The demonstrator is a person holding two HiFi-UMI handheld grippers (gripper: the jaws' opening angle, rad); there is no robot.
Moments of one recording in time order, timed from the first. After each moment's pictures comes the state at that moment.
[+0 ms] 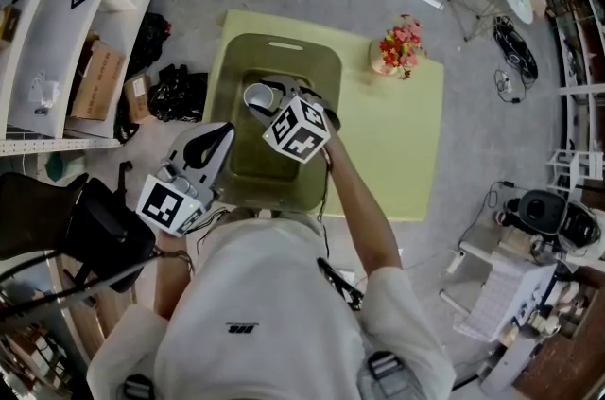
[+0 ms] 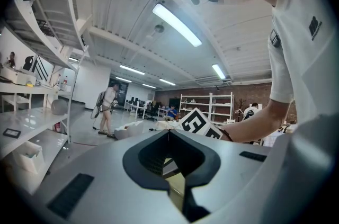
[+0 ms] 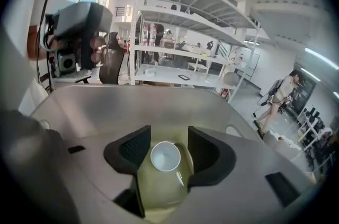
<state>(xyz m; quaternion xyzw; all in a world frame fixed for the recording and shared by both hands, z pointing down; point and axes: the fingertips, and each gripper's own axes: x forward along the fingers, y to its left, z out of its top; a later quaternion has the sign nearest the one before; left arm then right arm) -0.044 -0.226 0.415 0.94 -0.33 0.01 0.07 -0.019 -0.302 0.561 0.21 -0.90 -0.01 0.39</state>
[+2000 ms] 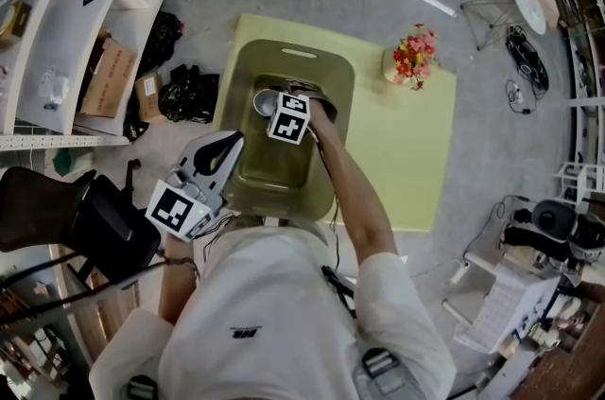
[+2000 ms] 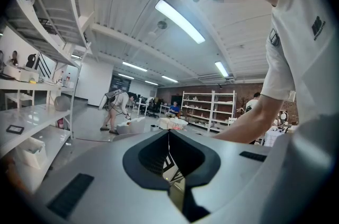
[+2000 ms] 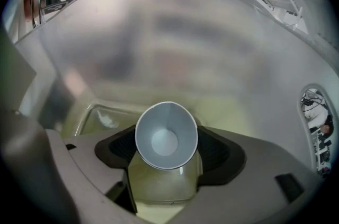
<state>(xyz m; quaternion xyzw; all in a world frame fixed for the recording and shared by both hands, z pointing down) -0.048 -0.230 0.429 0.93 -0.34 0.02 0.09 -0.019 -0.319 0.698 0.08 -0.84 -0.02 0.54</state>
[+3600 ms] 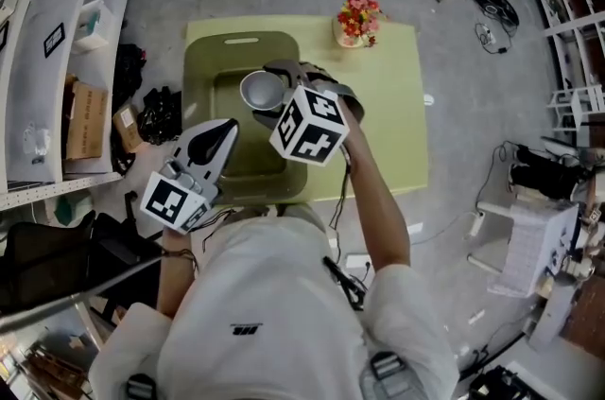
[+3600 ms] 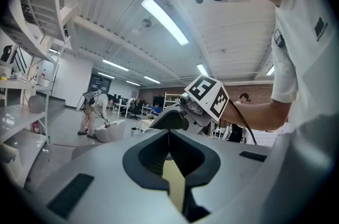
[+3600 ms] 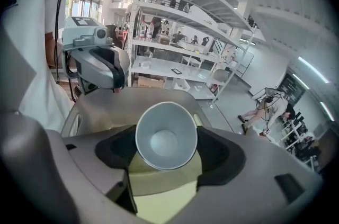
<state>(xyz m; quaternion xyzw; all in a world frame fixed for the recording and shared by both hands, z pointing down) 0.025 -0.216 0.410 0.97 -0.24 0.01 0.07 0.063 -0.272 0.476 0.24 -0.86 -0.03 0.45</state>
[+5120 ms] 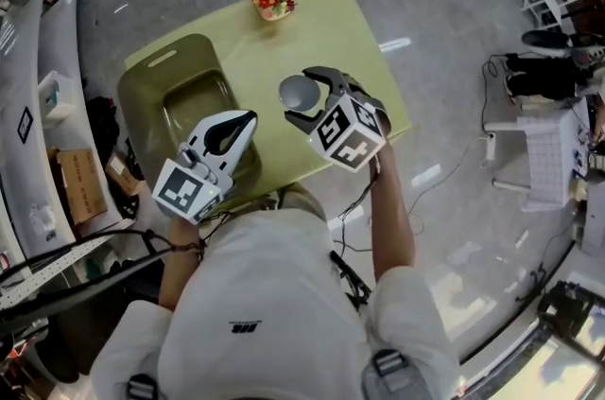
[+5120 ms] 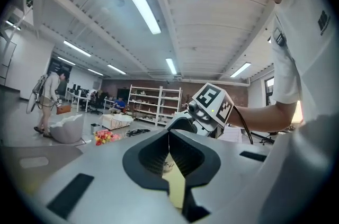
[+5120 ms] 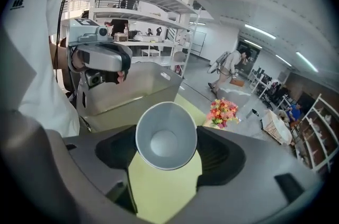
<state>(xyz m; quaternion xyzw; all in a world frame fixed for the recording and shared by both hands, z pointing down) 0.180 -0.154 0.414 1.00 -0.04 0.04 0.06 0.255 -0.164 0.495 0.45 -0.79 0.11 0.41</state>
